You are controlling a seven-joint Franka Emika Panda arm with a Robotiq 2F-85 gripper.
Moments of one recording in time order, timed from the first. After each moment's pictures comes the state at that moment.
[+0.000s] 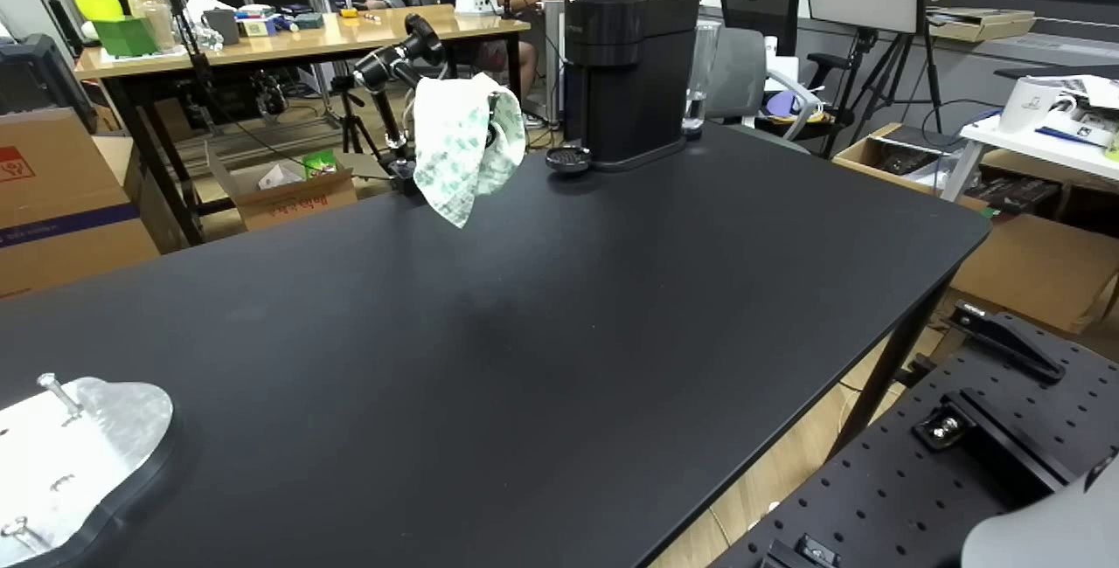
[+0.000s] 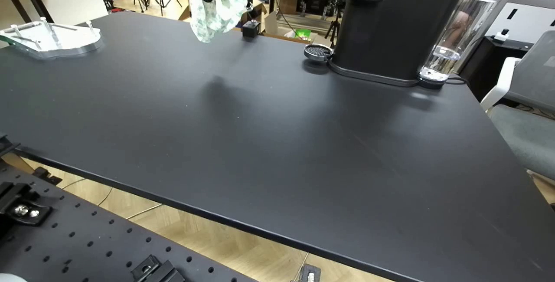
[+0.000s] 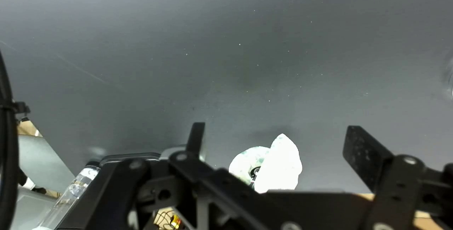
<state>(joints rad) 0.06 -0.82 0.48 -2.57 0.06 1.97 0.54</state>
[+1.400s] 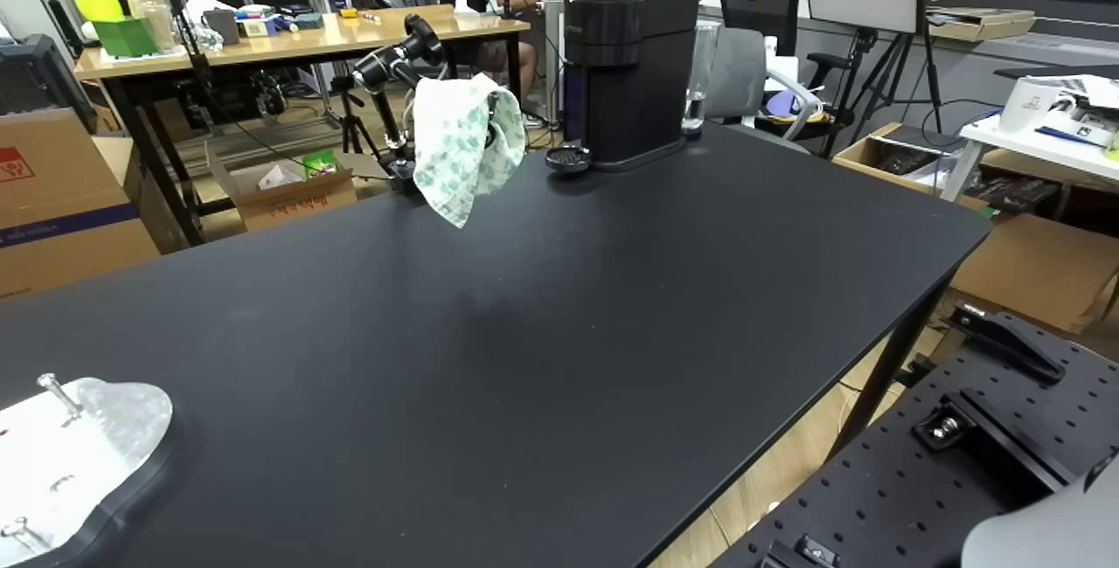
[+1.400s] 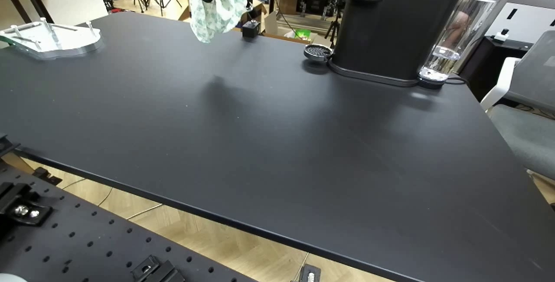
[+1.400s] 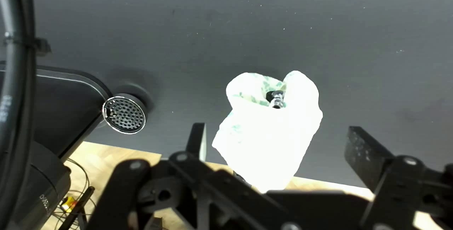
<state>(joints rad) 0.03 -0.14 0.14 -2.24 -0.07 2.32 -0.01</state>
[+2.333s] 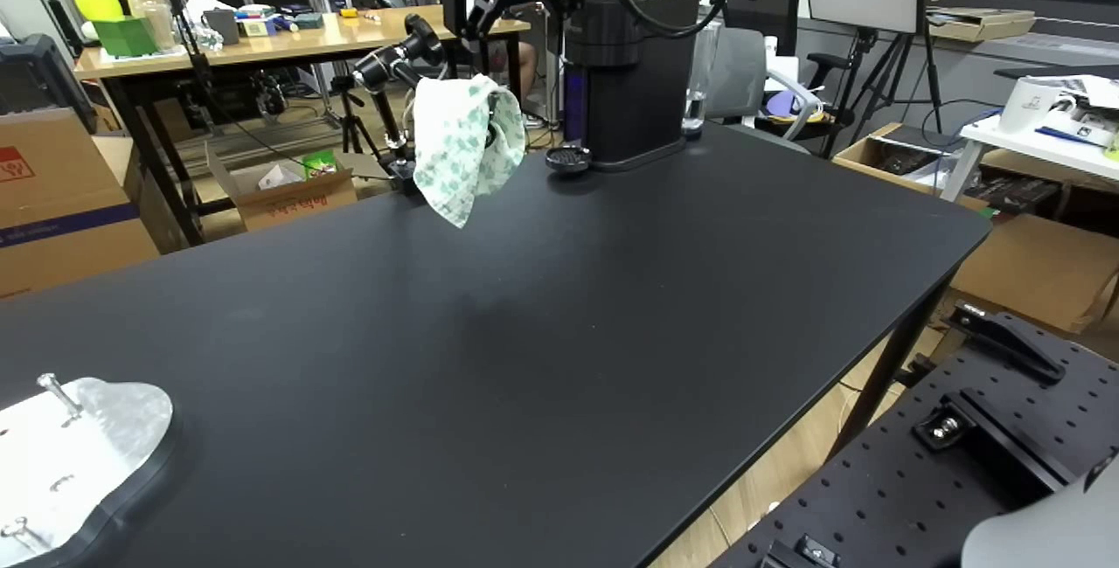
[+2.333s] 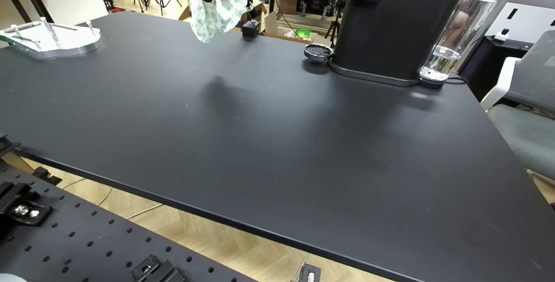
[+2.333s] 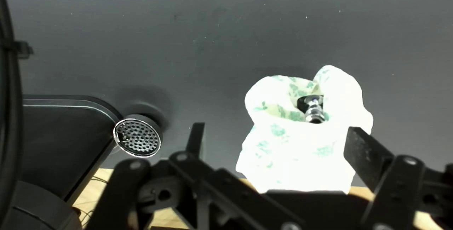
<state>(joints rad) 0.03 0.01 0.12 -2.23 -0.18 2.46 0.20</state>
